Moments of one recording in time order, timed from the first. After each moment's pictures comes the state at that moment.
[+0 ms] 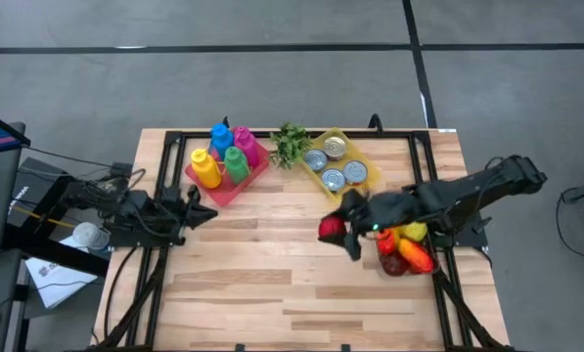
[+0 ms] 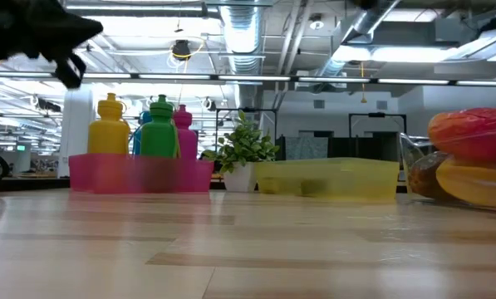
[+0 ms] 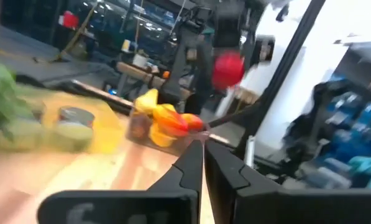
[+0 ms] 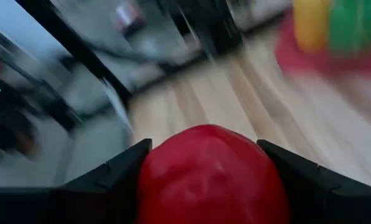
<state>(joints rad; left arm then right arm) -0.30 0.00 0.11 0.01 -0.33 -0.35 0.33 1.28 1.15 -0.39 0.22 0.63</state>
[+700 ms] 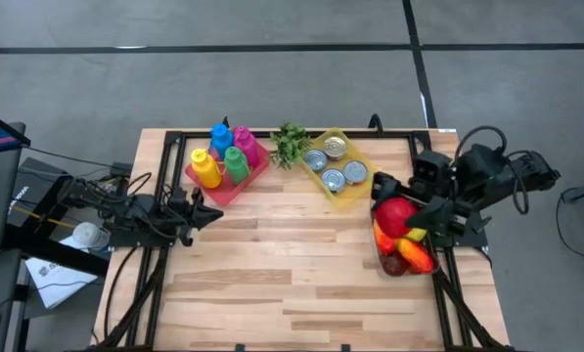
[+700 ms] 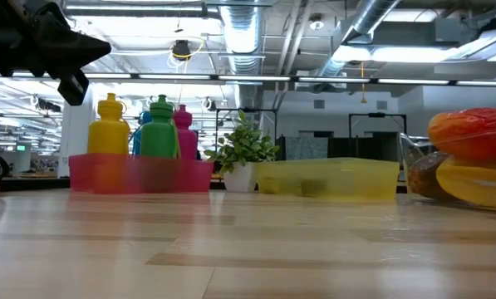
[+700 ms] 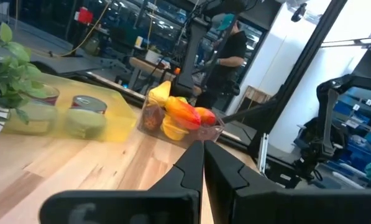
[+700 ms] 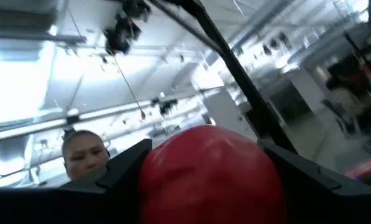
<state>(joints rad) -0.30 0.07 0.01 0.16 -0.37 -0.39 0.33 1.05 1.15 0.44 -0.21 0.70</state>
